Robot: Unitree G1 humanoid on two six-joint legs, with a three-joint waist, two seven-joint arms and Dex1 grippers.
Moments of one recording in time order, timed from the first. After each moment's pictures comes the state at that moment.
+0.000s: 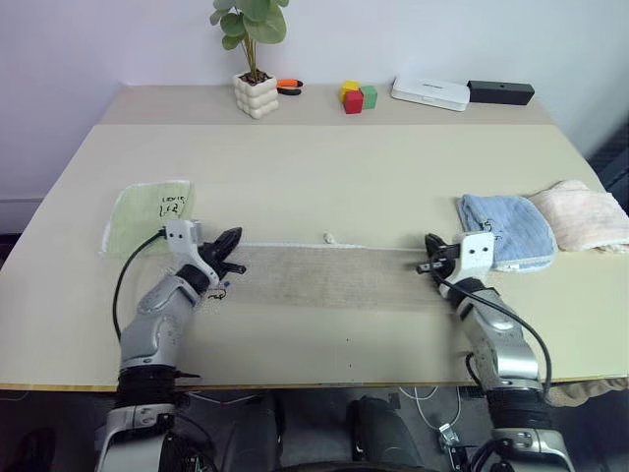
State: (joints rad) left arm -0.28 0.29 0.24 0.16 -0.49 0.32 -0.52; right arm -0.17 -0.31 -0.17 0.12 0.20 0.10 0.30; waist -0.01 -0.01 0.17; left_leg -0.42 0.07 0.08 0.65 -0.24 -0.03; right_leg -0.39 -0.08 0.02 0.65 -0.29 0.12
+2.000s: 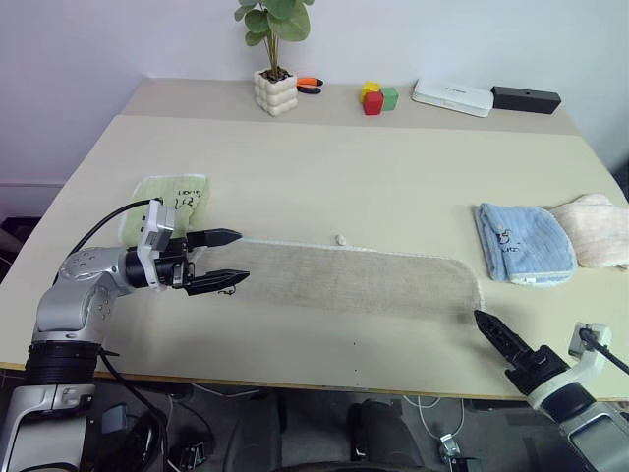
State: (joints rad) left arm -0.36 0.71 0.12 0.15 -0.58 0.32 -1.39; right arm 0.52 -0.41 -0.55 -0.47 1.30 0.76 0.25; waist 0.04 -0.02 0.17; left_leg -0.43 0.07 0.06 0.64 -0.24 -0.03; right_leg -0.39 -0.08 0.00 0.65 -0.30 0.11
